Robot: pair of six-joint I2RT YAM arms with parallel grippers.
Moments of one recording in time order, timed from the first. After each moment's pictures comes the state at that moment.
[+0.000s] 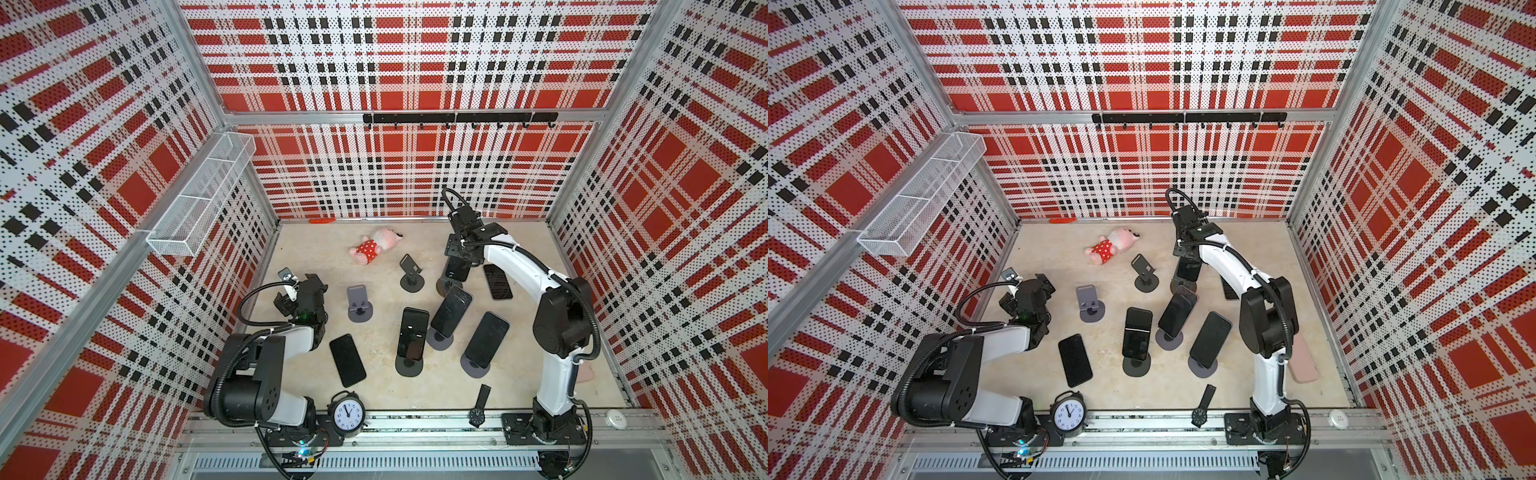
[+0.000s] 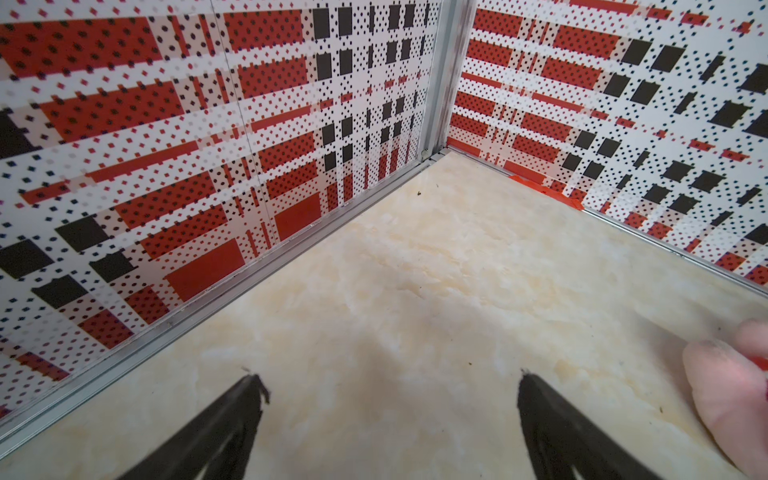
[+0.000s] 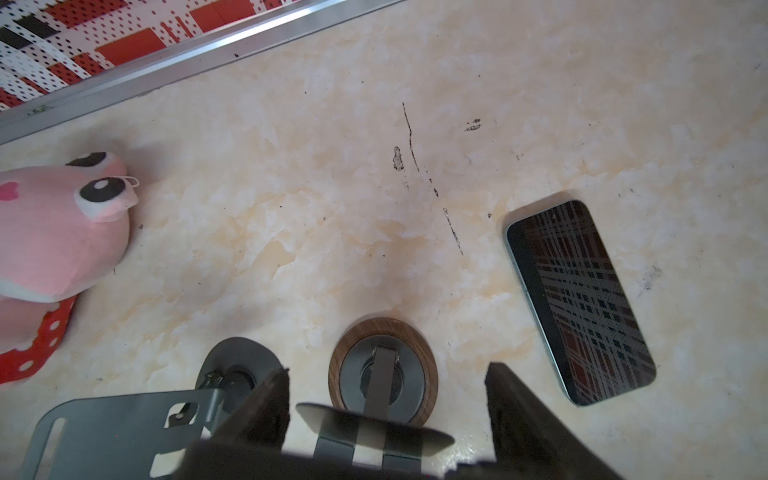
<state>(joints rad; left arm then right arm) -0.07 1.46 0.45 0.63 -0.70 -0.36 0.43 1.95 1.76 -0.81 0.32 0.65</state>
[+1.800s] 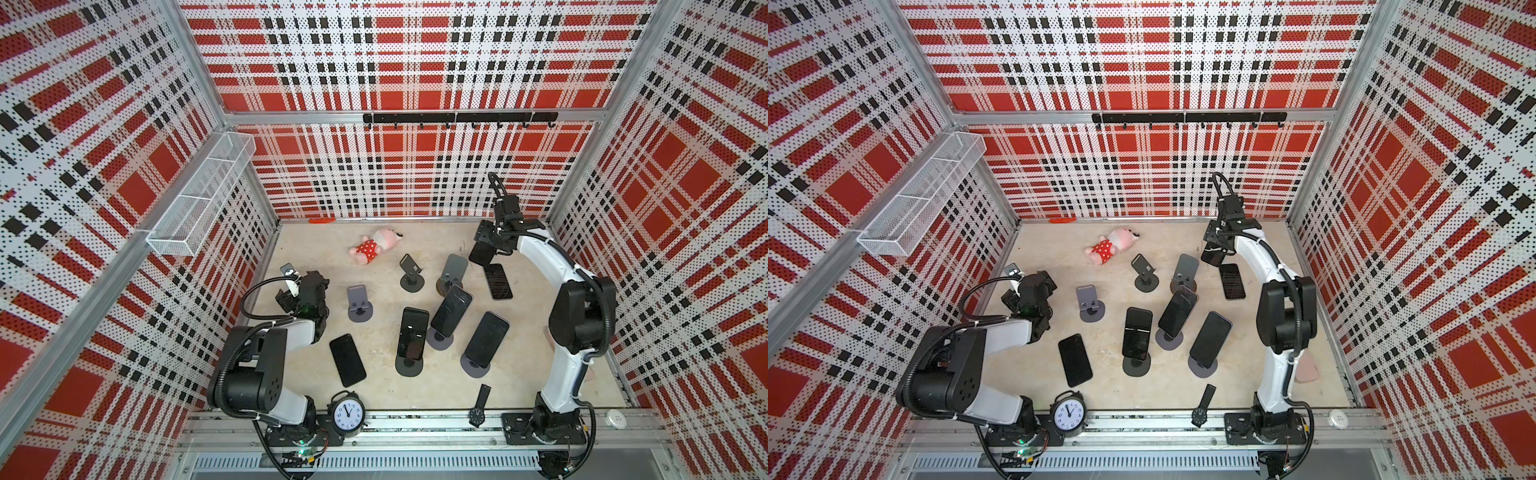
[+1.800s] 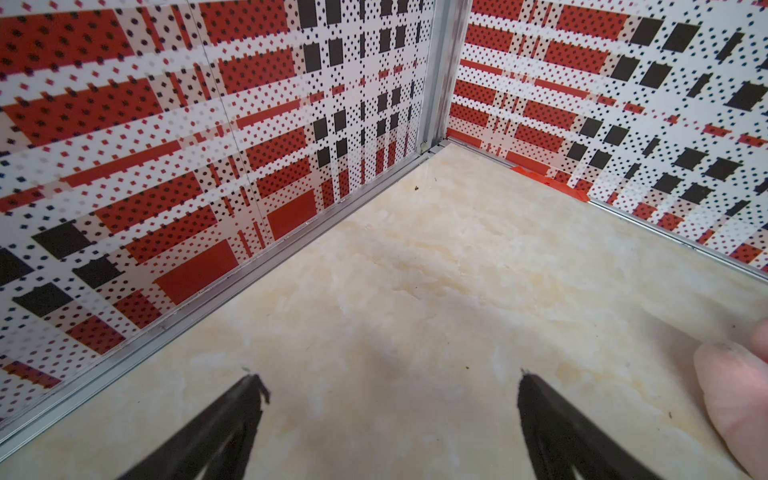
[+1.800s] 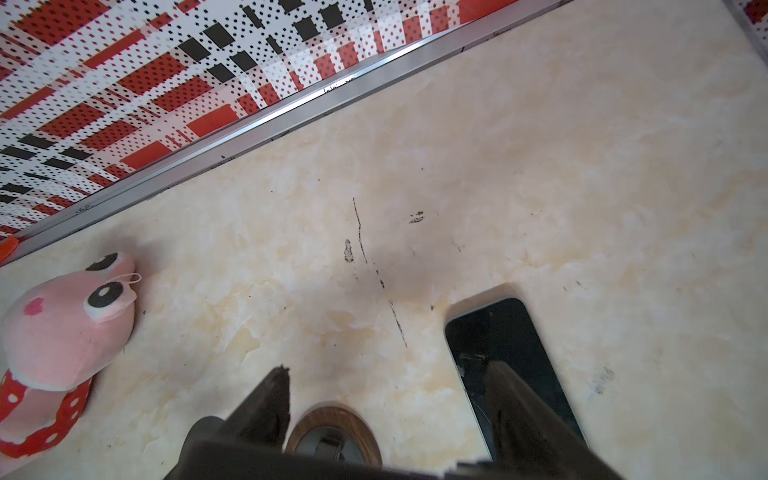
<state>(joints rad) -0.07 1.51 0.51 0.58 -0.70 -0.36 0.18 1.97 1.76 -0.65 0.10 0.50</state>
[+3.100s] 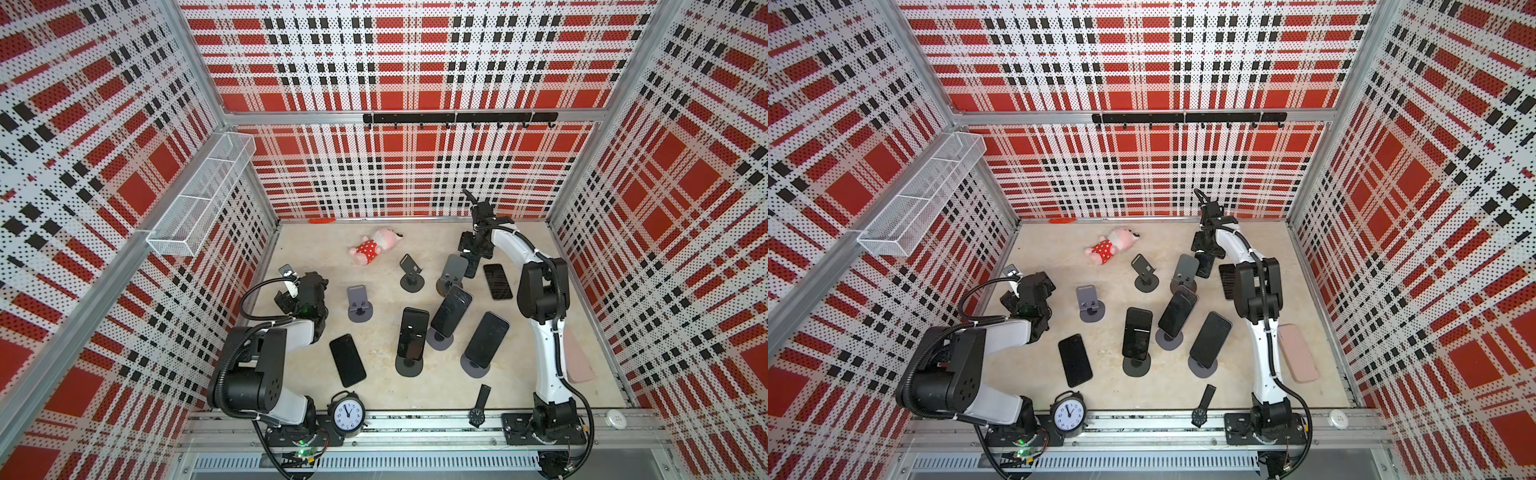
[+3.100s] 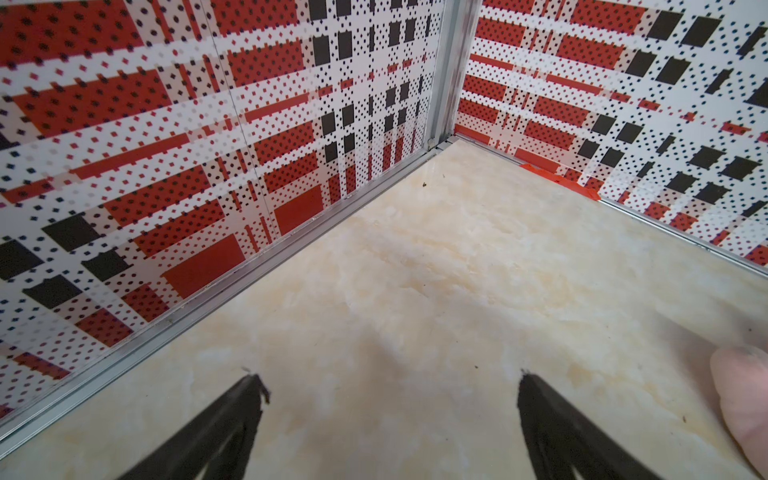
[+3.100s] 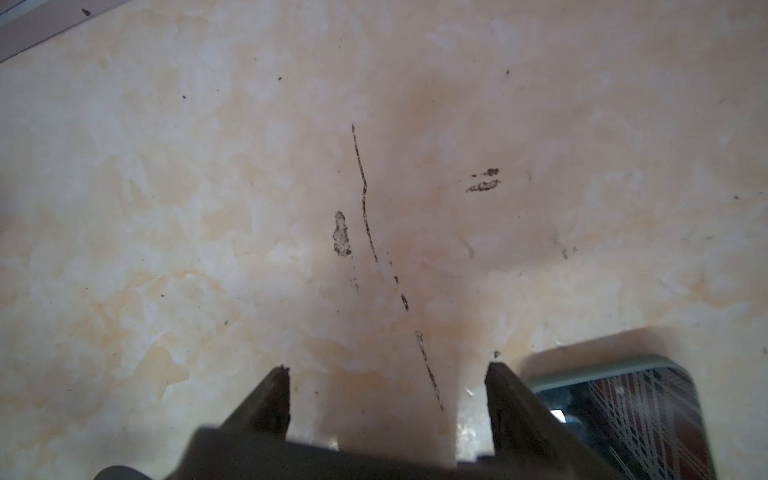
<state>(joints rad) -0.06 1.51 0.51 0.57 -0.70 -0.39 0.19 2.37 2.10 -0.85 0.02 0.46</state>
